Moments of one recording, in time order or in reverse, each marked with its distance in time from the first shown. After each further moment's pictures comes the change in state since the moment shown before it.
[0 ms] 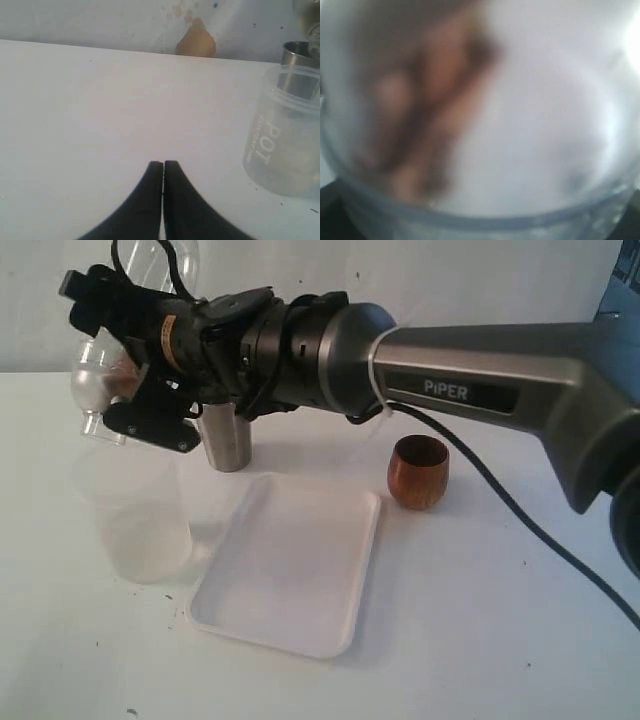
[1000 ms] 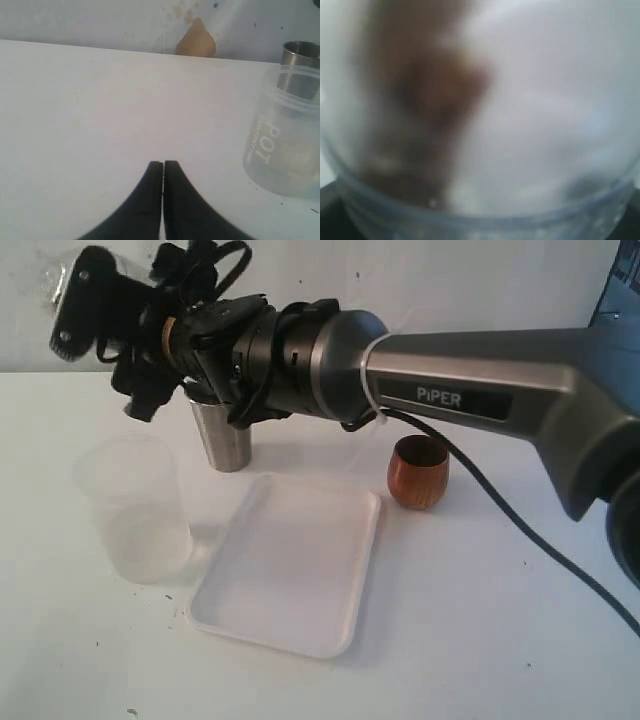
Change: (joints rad) left arm 0.000 0.000 0.000 0.000 0.000 0.000; right arm 0.014 0.004 0.002 0.000 0.113 1.537
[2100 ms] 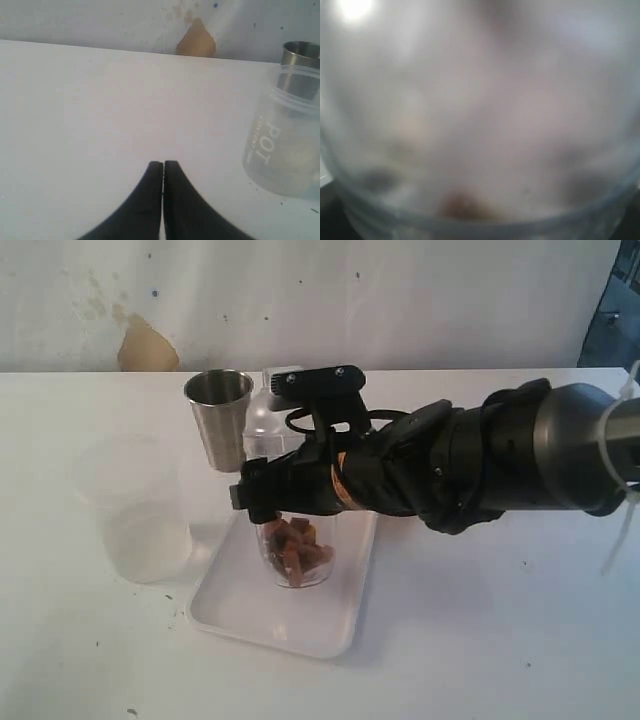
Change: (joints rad) left arm 0.000 0.000 0.000 0.000 0.000 0.000; right arm -0.126 -0.335 0.731 0.000 -0.203 1.081
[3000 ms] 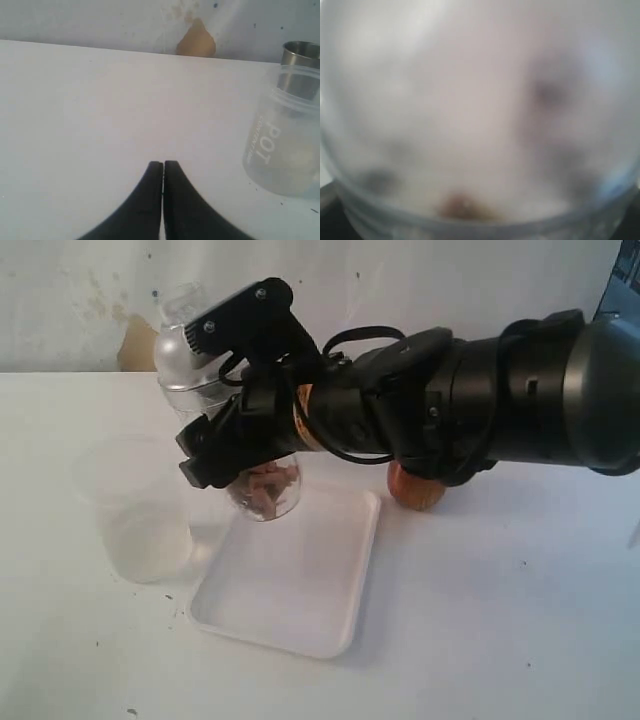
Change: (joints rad) left arm 0.000 0.000 0.000 0.000 0.000 0.000; right arm 0.048 -0.067 -0.132 0.015 -0.054 -0.428
